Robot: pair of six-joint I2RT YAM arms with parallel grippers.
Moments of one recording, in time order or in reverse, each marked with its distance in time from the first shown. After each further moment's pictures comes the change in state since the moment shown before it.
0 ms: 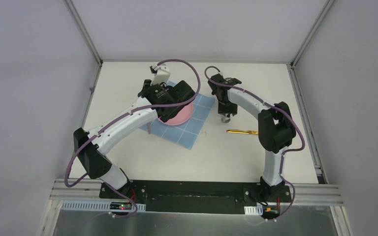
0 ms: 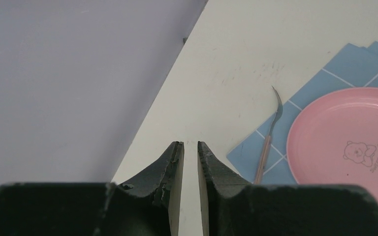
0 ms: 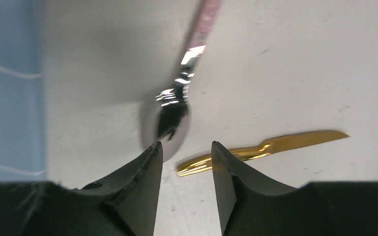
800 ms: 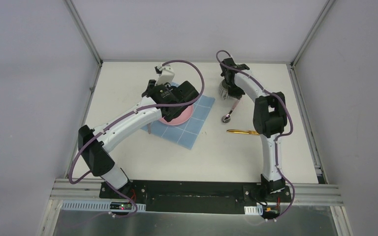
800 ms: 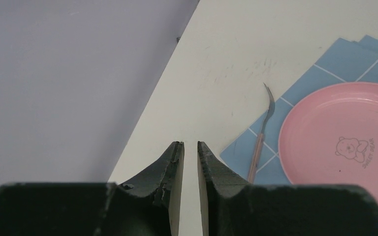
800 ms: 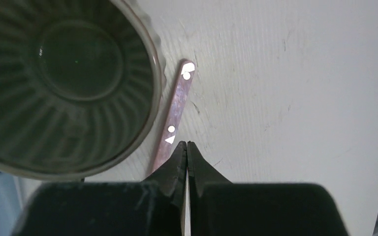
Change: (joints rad) left arm -0.009 0.035 0.000 0.040 0.009 0.019; right arm -0.210 0.264 0.326 -0.028 0.116 -0.161
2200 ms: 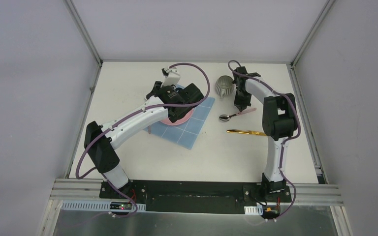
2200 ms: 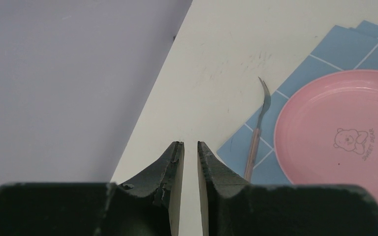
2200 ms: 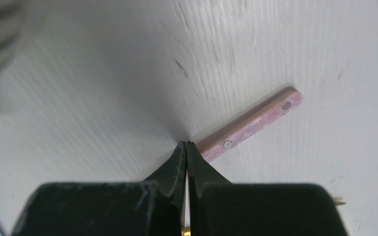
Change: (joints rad) left arm -0.013 0.064 0.000 0.010 0.002 0.006; right arm -0.104 -0.071 -0.217 0.100 -0.268 0.019
